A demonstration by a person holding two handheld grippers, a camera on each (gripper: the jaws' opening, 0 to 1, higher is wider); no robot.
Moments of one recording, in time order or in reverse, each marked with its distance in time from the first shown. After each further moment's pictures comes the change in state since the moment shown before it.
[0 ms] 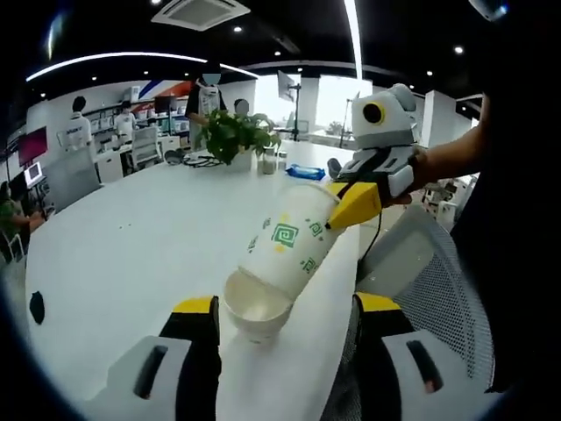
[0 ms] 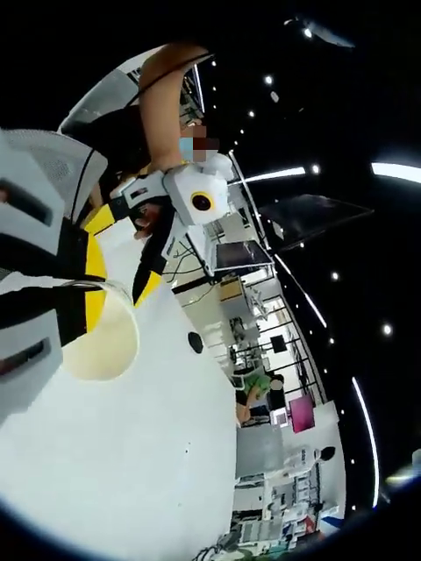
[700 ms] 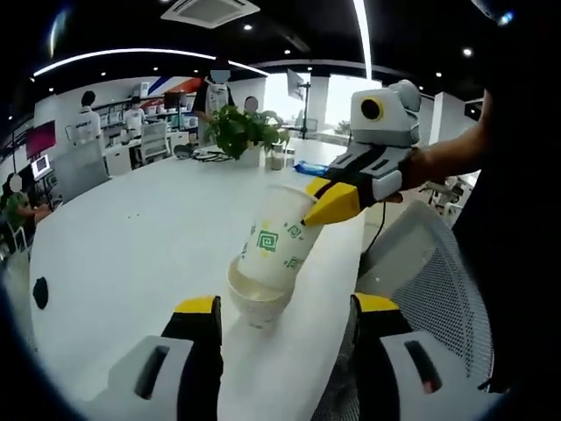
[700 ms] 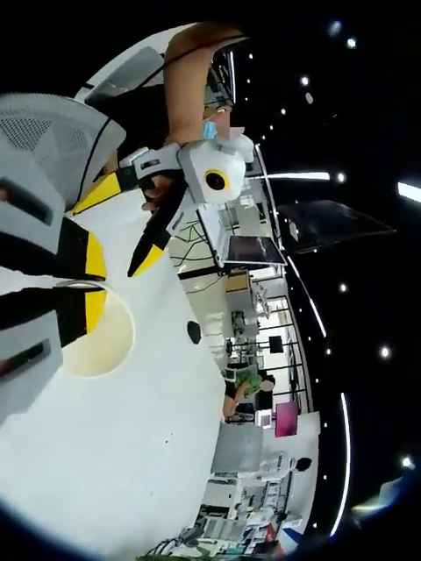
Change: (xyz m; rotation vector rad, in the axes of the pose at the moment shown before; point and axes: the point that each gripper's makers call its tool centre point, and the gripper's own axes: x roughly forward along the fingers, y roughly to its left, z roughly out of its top) left arm -0.010 0.001 -0.013 -0.023 0.011 0.036; right arm 0.019 -0.009 0.002 -0.139 0.021 -0.083
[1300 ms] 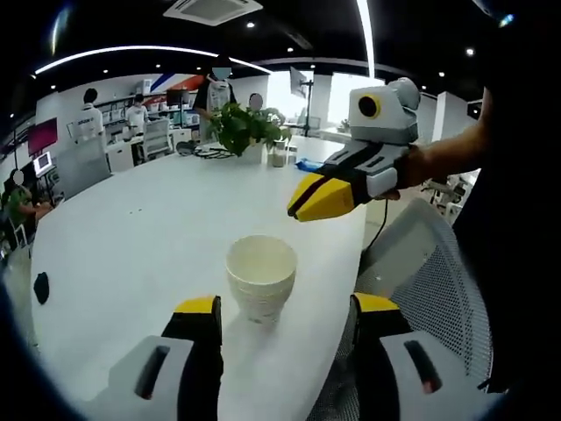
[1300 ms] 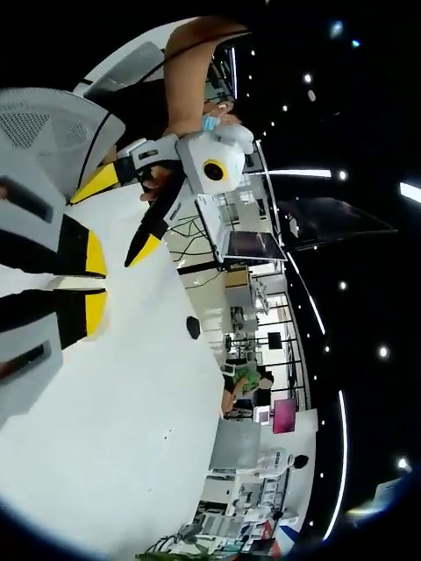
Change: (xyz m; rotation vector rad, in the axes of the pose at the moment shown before) left arm -0.002 -0.001 -0.001 -0.009 0.006 0.010; right arm 0.000 -0.006 0.000 0.027 -0.009 -0.014
